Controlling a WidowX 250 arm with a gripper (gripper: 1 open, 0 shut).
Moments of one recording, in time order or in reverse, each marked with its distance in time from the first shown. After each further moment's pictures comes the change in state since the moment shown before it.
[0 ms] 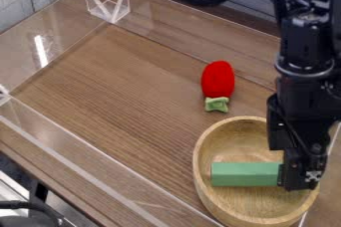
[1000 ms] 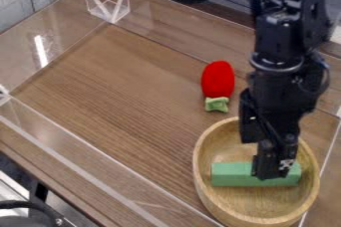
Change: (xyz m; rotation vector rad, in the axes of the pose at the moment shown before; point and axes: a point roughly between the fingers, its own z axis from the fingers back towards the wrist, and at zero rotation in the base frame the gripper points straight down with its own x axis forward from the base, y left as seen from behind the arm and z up) arm -0.020 0.019 -0.008 0.019 0.049 0.115
